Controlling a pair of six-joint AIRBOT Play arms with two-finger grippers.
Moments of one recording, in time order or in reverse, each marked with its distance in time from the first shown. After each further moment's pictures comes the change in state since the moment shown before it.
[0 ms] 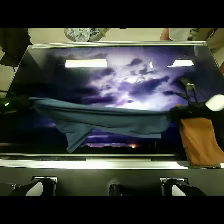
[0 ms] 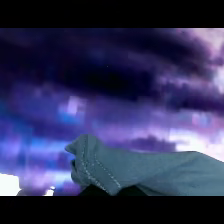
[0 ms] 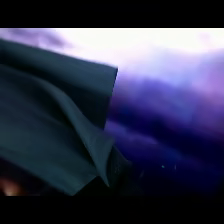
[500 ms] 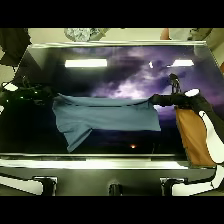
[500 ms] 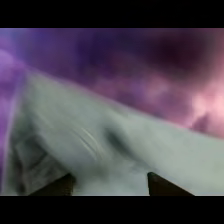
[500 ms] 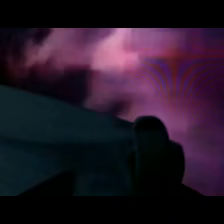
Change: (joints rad) left arm 0.002 -0.631 0.319 -0.289 -0.006 0.112; right arm -0.008 -0.475 0.185 0.483 -0.191 -0.127
